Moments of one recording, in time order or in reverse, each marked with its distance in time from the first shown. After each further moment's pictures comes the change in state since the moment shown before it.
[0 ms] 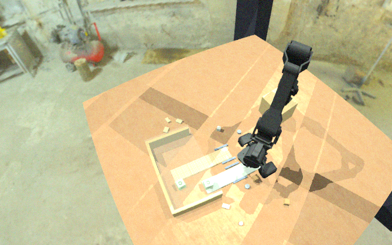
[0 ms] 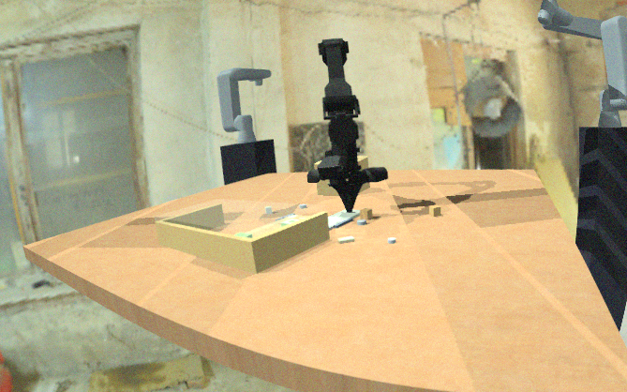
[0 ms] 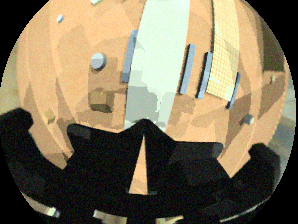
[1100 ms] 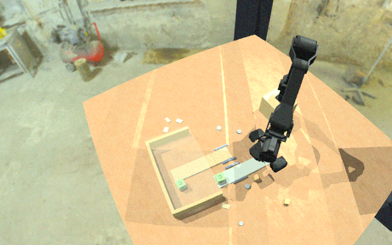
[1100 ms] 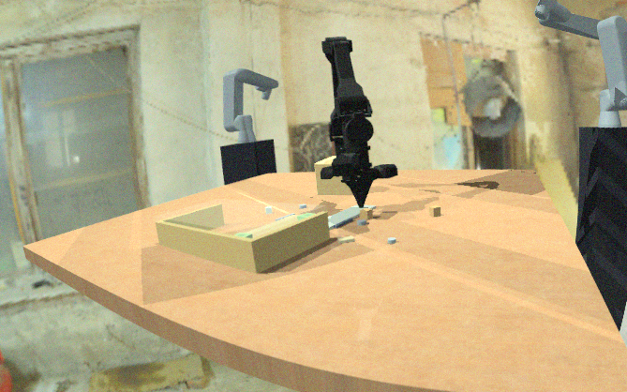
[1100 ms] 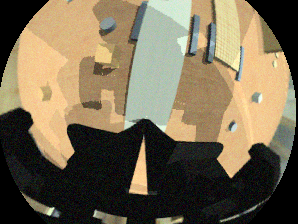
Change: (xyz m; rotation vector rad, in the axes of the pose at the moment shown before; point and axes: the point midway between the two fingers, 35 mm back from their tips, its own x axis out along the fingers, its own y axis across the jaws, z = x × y) arm 0.000 0.003 -0.051 0.001 0.004 0.003
